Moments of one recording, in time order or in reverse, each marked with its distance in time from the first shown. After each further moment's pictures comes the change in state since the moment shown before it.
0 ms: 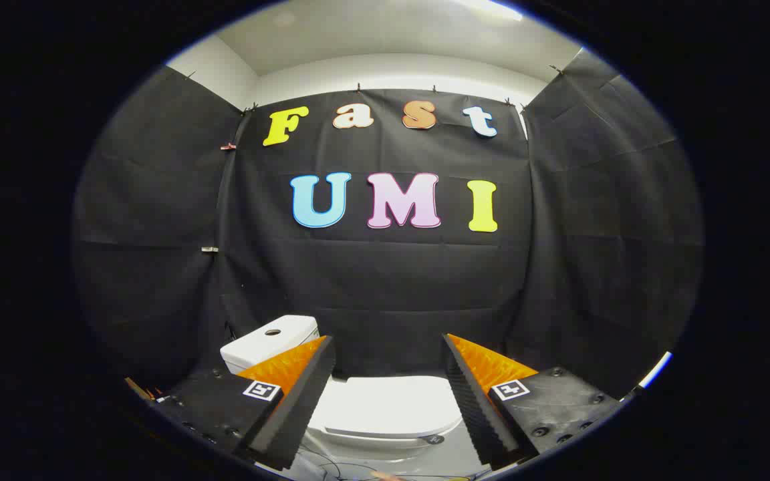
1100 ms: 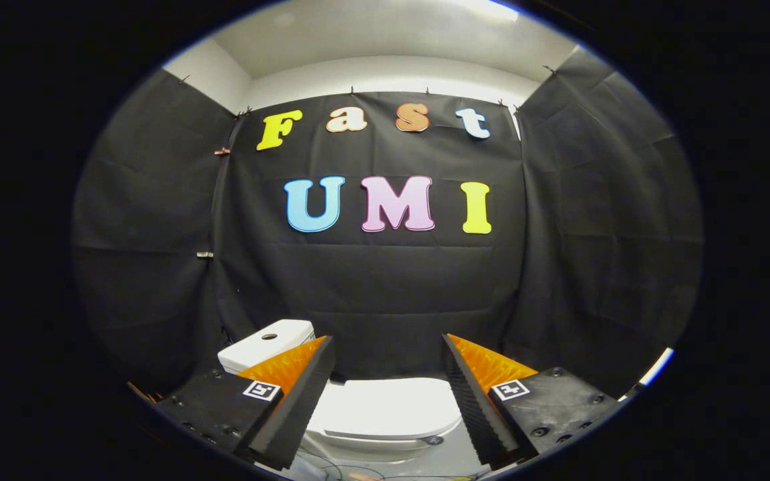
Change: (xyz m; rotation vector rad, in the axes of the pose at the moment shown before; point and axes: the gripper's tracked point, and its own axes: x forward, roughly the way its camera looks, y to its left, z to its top) arm 0.002 -0.009 0.001 0.058 -0.002 -0.014
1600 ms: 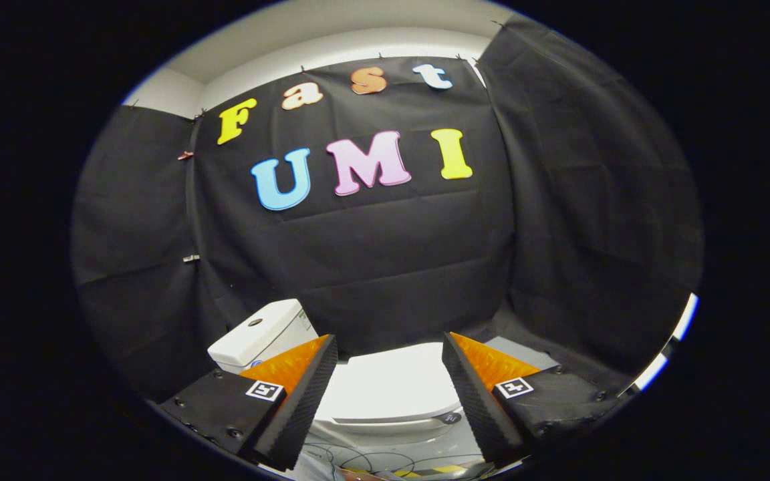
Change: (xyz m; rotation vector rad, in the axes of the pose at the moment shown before) arm 0.045 -0.065 -0.093 0.187 0.182 -0.052
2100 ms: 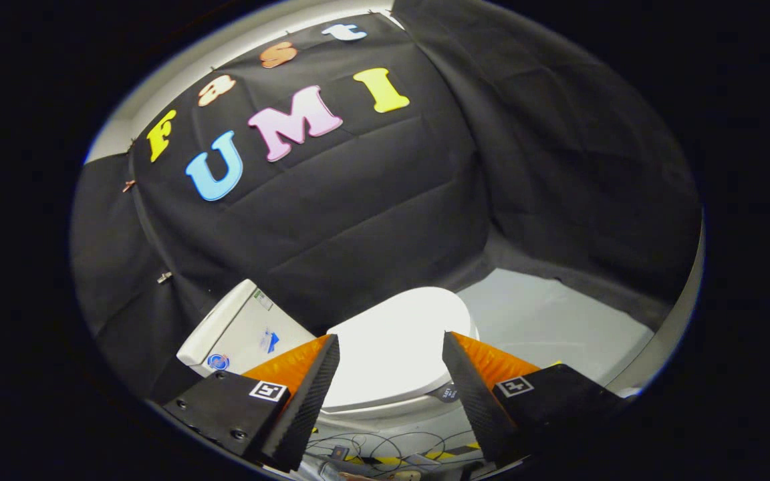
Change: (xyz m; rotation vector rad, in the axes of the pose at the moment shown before) arm 0.090 -0.106 -0.121 0.301 0.219 -0.056
